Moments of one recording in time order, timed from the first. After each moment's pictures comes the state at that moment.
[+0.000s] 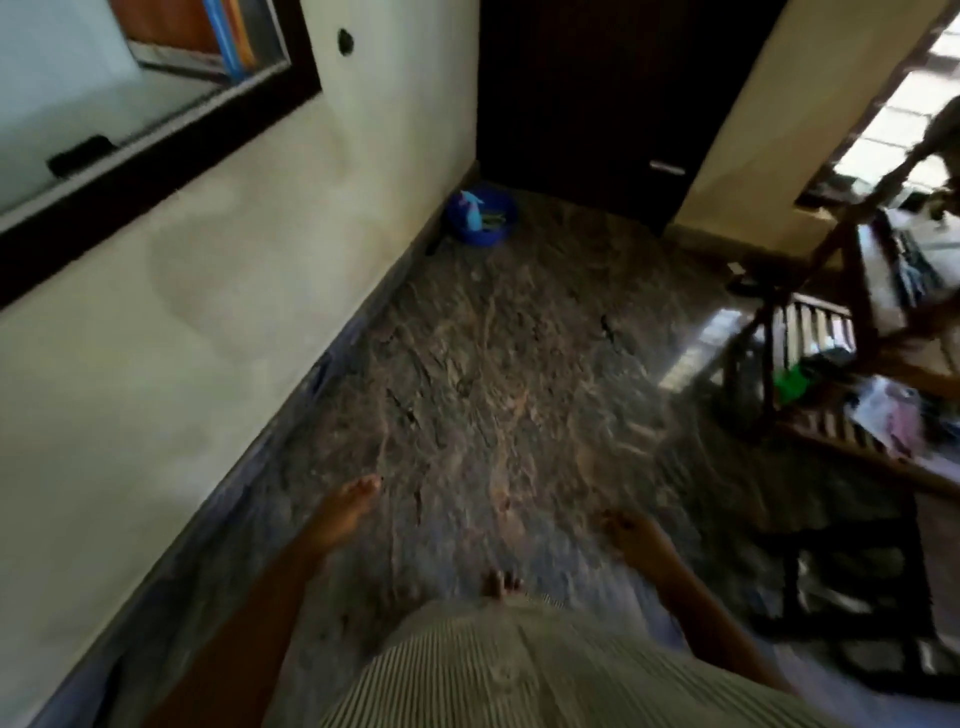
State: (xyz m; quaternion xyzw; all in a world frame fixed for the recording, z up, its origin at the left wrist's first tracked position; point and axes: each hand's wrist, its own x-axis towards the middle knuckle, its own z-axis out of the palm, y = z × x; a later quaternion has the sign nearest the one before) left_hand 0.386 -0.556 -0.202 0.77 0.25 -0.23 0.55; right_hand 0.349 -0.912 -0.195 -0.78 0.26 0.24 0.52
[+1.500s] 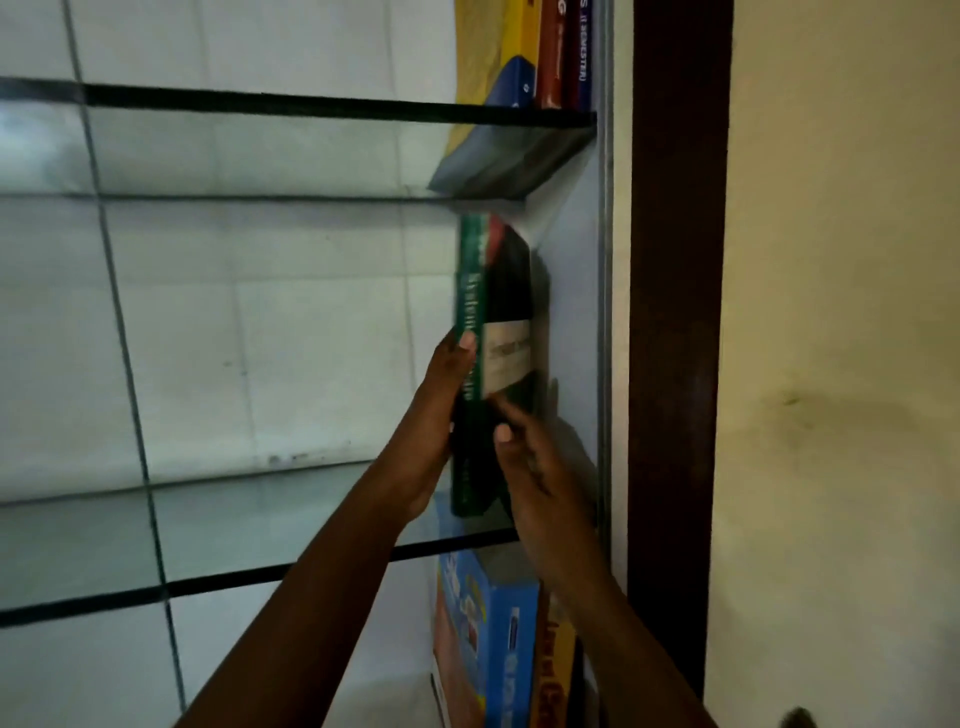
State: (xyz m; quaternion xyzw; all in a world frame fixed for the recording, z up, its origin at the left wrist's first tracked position) left_hand 1.052 -0.303 0.276 0.70 0.07 0.44 0.56; right_hand 1.126 -0.380 0.222 -0.48 -0.53 0.10 0.69
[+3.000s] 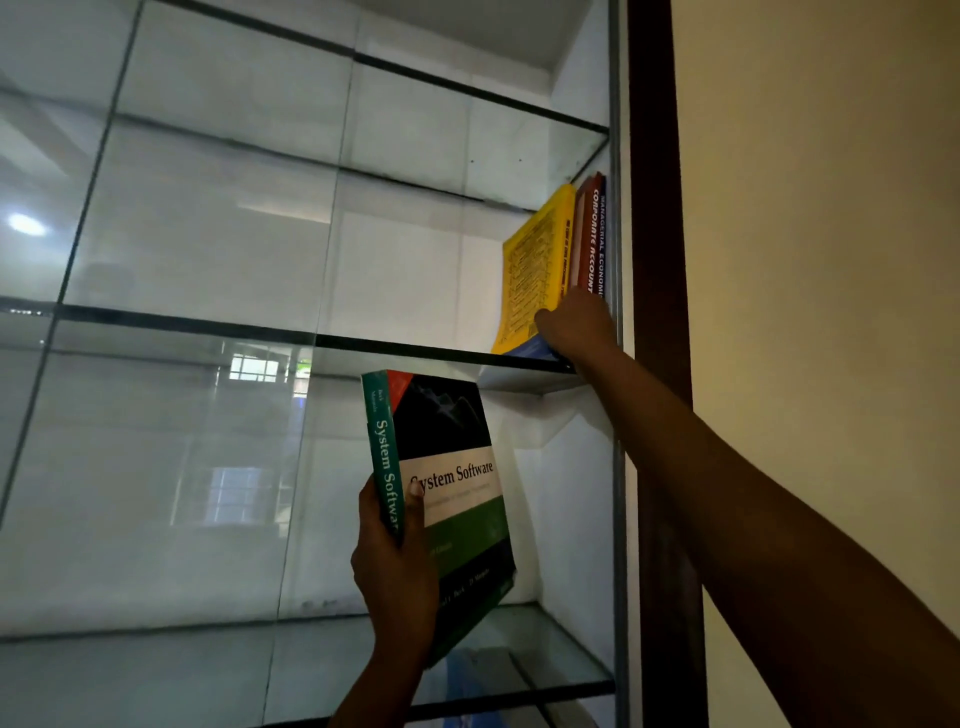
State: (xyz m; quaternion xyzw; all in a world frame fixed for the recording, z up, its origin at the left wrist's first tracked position) left_hand 0.986 -0.316 0.298 0.54 0.15 0.74 0.38; right_hand 1.103 -0.388 0.512 -0.68 -0.44 -0.30 0.50
